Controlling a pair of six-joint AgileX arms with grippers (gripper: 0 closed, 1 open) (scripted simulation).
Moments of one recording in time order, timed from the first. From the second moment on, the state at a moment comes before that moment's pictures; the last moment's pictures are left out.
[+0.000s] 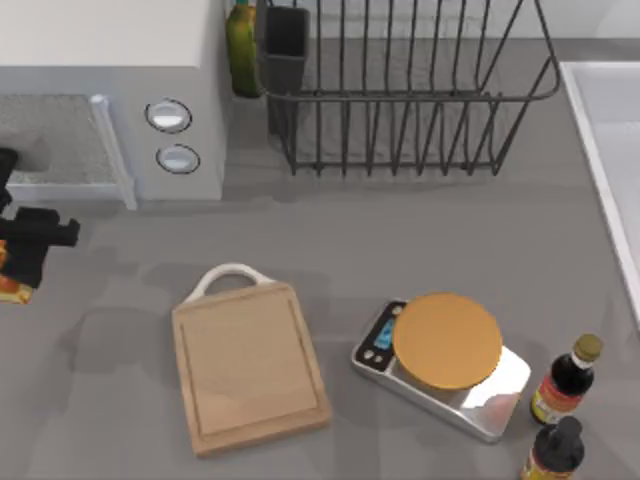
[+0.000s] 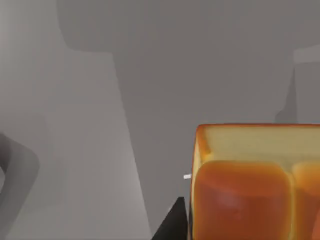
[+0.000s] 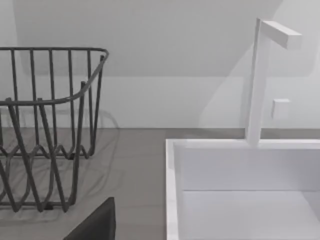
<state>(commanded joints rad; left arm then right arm) 0.01 1.70 1.18 -0.97 0.04 0.17 0.00 0.00 0.00 0.00 0.00 0.00</state>
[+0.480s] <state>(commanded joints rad) 0.02 1.76 1.34 -1.14 0.00 0.24 0.00 0.00 0.00 0.00 0.00 0.00</state>
